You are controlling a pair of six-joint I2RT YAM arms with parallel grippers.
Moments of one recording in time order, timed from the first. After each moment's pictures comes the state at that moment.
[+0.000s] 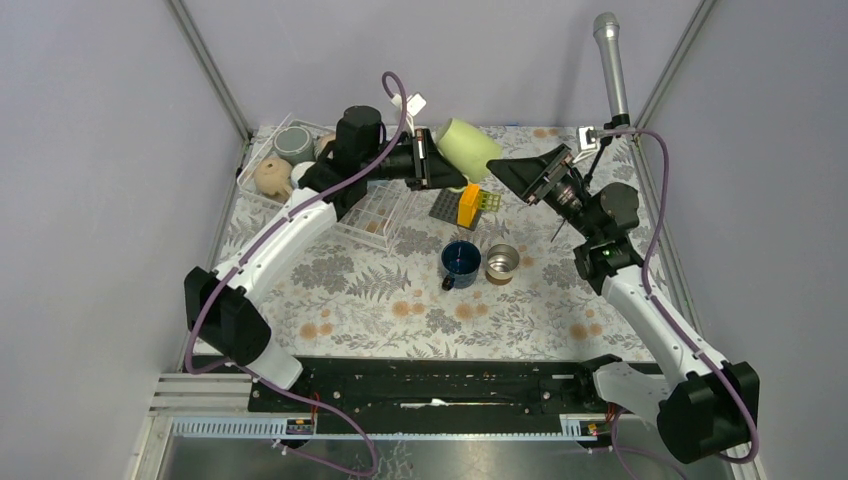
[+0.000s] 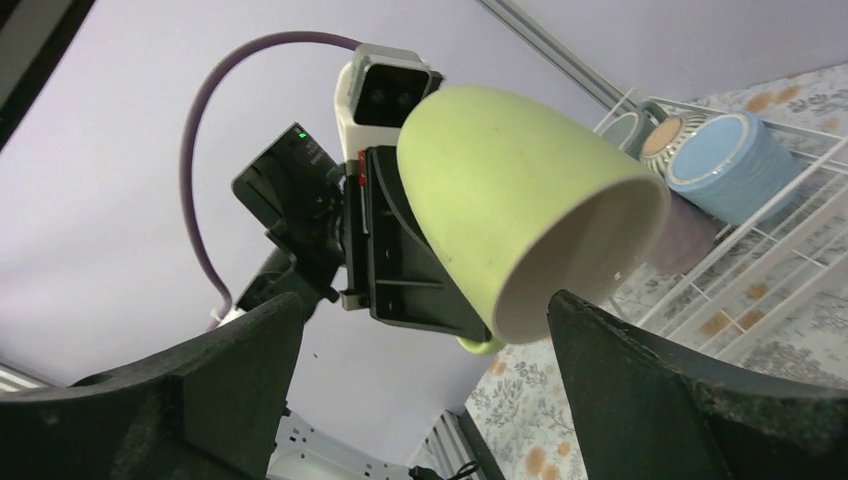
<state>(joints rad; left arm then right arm) -0.54 1.55 1.52 -0.23 0.75 -0.75 0.29 1.07 0.81 0.56 -0.53 1.15</state>
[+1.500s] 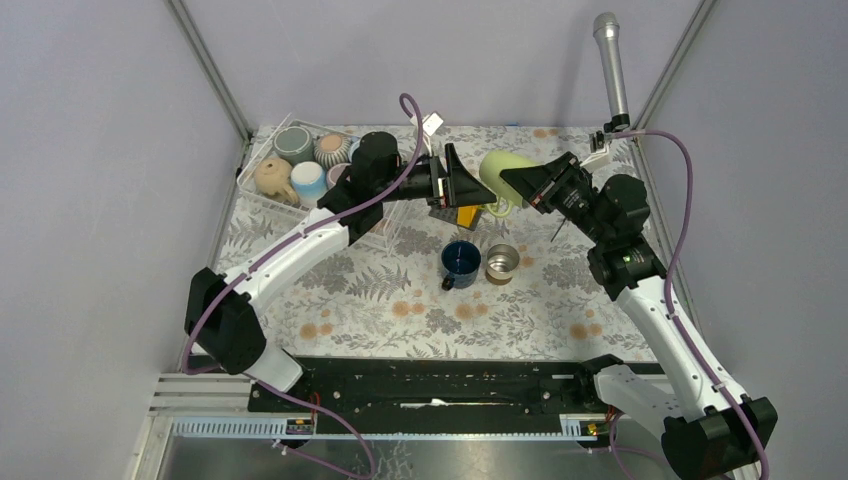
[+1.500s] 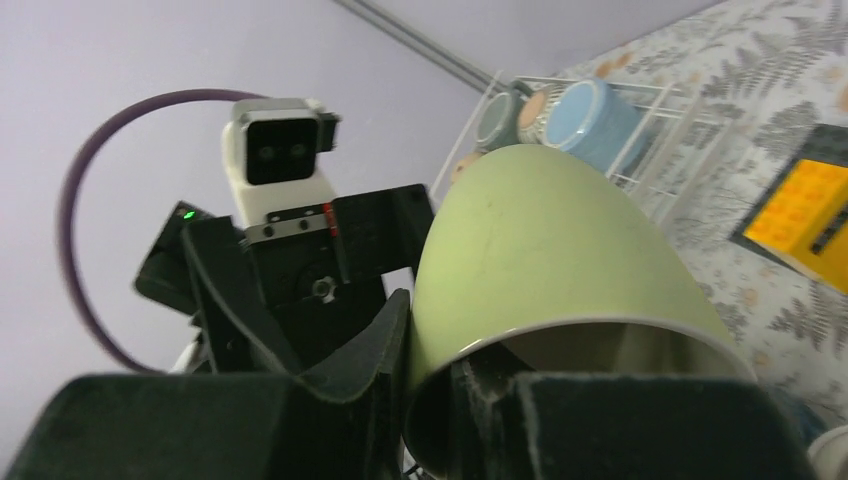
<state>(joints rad) -0.66 1.52 1.33 0.12 0.74 -0.93 0.29 0.97 0.91 0.12 -0.40 1.03</state>
